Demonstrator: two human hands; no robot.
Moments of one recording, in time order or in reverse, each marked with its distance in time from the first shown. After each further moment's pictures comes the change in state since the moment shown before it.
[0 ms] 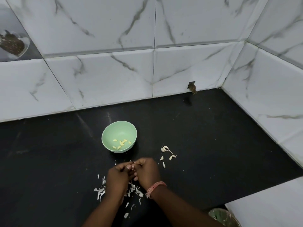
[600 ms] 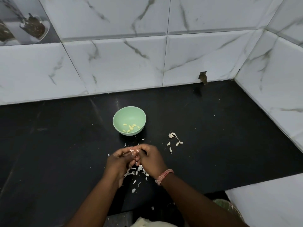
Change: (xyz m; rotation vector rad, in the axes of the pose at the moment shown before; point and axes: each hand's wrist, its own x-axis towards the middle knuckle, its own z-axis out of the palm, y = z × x) left_hand -0.016 -0.003 -0.033 -0.371 -0.104 -0.096; right_hand -0.034 -0.013 -0.001 0.219 -0.213 -0.154
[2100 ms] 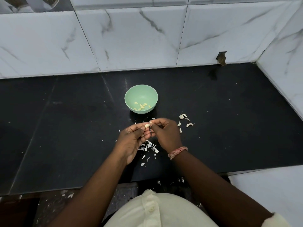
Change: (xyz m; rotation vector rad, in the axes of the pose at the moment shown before) left_hand -0.027 0.012 0.006 -0.137 -0.120 0.007; right_hand -0.009 -0.021 -0.009 -0.078 0.218 -0.048
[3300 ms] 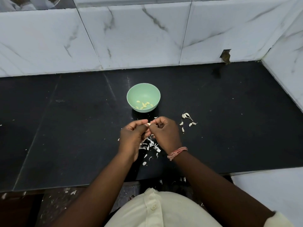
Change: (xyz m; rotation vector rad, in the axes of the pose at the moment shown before) left_hand -0.001 -0.003 0.011 0.100 0.204 0.123; right_hand -0.007 -0.010 0.007 -0.114 0.013 0.006
